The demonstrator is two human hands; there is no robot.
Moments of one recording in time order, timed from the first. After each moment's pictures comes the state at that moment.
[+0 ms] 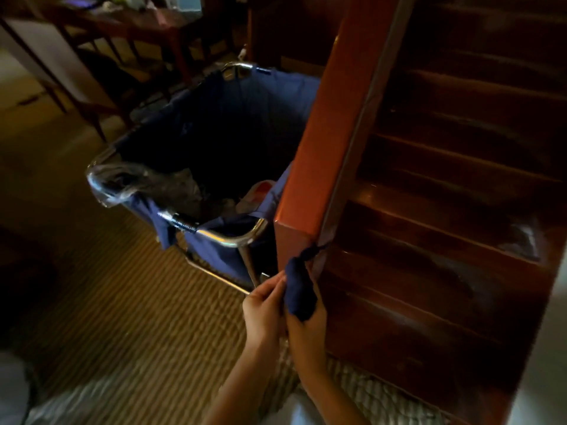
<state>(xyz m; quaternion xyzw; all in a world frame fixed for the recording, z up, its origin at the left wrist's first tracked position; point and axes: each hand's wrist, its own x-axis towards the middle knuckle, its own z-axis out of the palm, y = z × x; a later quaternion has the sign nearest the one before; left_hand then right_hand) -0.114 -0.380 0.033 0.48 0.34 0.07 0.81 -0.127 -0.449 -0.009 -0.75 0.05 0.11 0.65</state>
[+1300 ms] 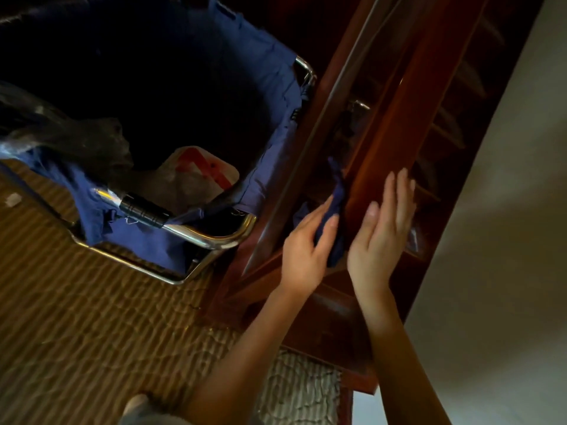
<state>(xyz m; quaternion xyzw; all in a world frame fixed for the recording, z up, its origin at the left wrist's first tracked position) 0.007 -0.315 0.011 0.64 -0.03 0.11 0.76 0.018 -0.401 0.071 -0.91 -0.06 -0.37 0.19</state>
